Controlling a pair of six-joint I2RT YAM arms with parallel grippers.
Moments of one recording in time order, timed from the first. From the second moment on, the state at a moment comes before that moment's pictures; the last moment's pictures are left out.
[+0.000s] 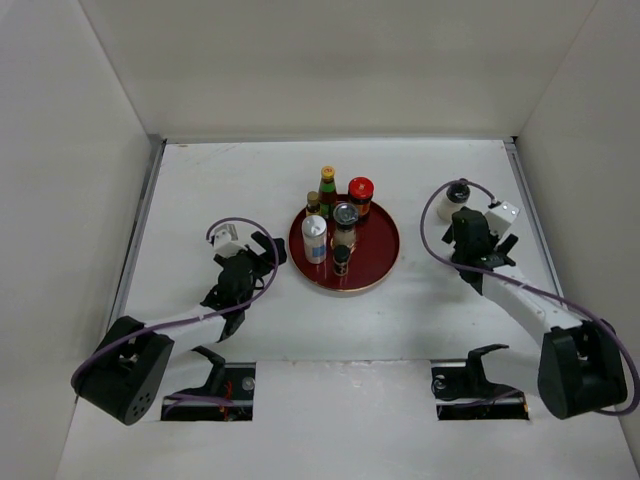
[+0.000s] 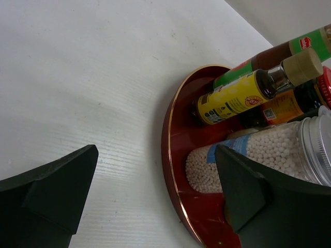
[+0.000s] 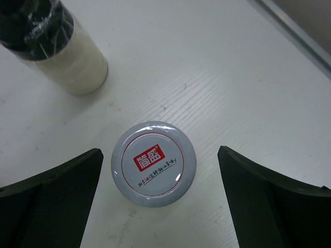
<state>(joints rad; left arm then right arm) -0.48 1.17 0.19 0.72 -0.38 -0.77 0.22 1.16 0.61 -0.13 0.74 0.57</state>
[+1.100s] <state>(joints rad) -0.48 1.19 0.19 0.73 -0.36 -0.77 0.61 1.62 0.93 0.12 0.56 0.46</state>
